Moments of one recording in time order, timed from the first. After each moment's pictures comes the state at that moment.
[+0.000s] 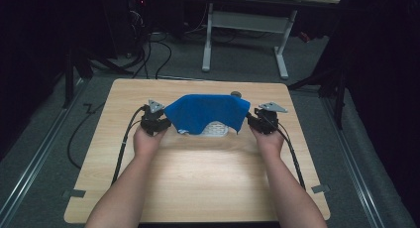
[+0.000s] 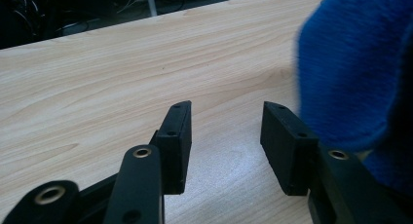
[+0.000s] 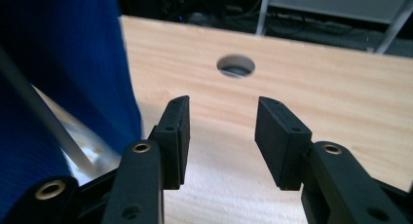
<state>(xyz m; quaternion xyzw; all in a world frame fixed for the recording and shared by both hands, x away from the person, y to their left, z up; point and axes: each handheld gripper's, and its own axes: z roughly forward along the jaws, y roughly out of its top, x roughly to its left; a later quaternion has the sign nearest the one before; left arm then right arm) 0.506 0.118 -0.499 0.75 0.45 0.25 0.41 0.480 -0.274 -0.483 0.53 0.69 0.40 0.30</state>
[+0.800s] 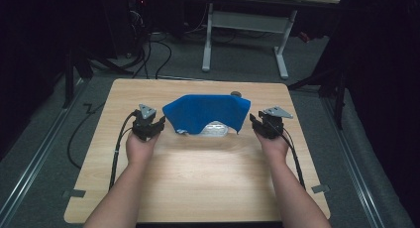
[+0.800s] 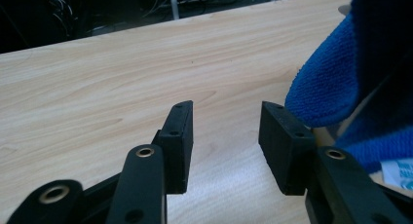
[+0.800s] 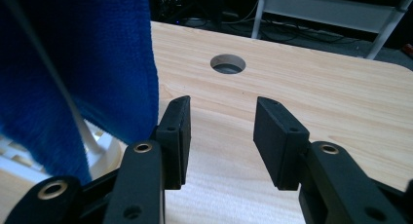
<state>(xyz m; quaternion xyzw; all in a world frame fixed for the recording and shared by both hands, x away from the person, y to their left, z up) 0.475 0.136 -0.488 0.74 0.47 0.28 0.40 0.456 -0.283 -0.477 0.51 0.69 0.40 0.32</state>
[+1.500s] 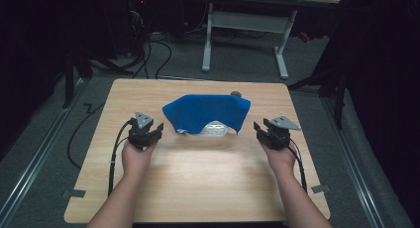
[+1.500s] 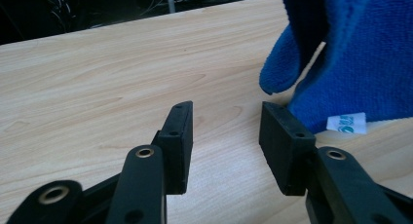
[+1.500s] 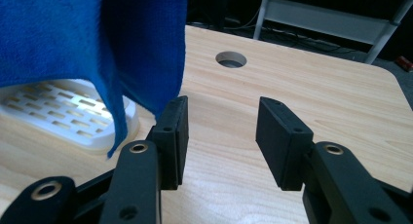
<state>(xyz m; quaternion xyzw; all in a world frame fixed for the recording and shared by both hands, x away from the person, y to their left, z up) 0.439 0.142 -0.483 0.73 0.47 0.27 0.41 0.412 -0.288 -0.468 0.49 0.69 0.40 0.33</state>
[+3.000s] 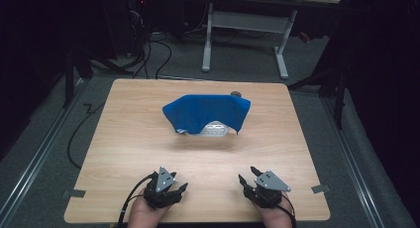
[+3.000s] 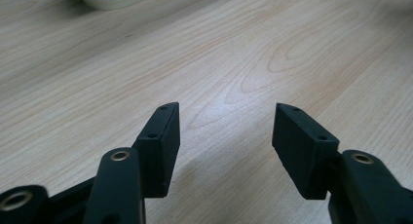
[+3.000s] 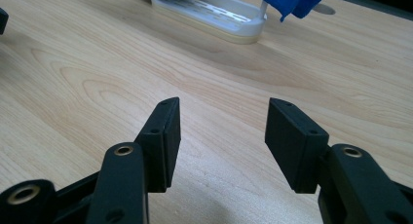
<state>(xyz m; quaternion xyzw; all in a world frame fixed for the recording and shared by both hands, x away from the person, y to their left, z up) 0.294 0.092 -0.526 0.83 0.34 0.17 0.41 0.266 -0.237 -0.508 0.42 0.76 0.39 0.30</state>
